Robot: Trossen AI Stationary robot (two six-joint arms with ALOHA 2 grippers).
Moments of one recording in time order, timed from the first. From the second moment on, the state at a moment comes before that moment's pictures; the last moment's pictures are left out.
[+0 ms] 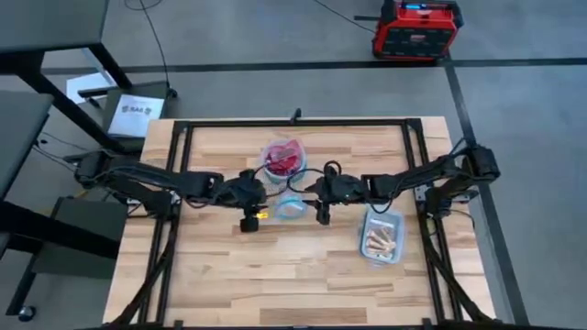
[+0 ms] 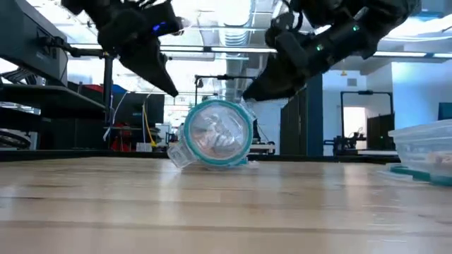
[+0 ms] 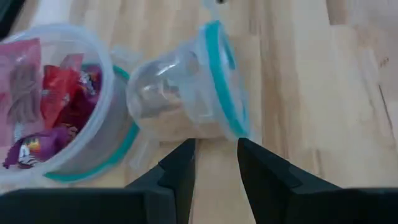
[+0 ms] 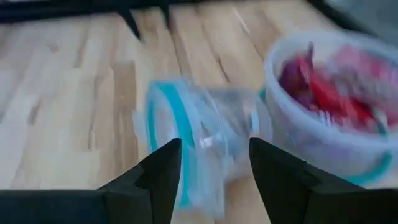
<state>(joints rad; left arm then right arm) -0.07 1.28 0.76 -0.17 -0.26 -0.03 0.03 1.56 0.75 0.37 0.18 0.09</state>
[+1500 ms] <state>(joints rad) -0.03 1.36 0.61 0.16 -0.11 -0.14 -0.11 1.57 0.77 0.30 -0.34 0.71</state>
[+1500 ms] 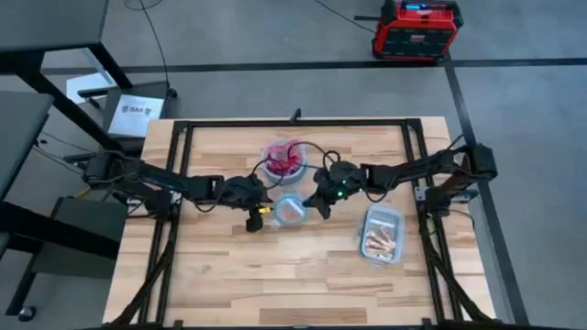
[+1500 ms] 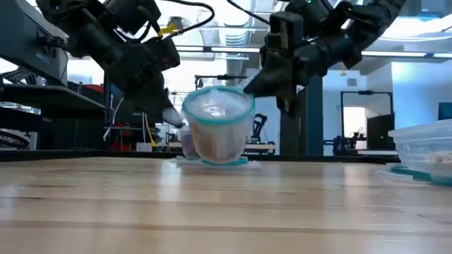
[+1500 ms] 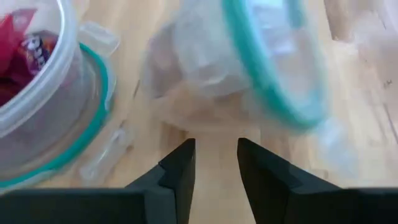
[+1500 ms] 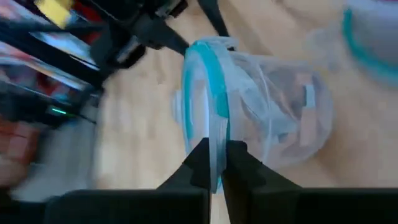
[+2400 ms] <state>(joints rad) -0.16 1.28 0.71 -0.01 -0.13 -0.16 -0.30 1.65 0.77 0.10 -0.70 0.78</state>
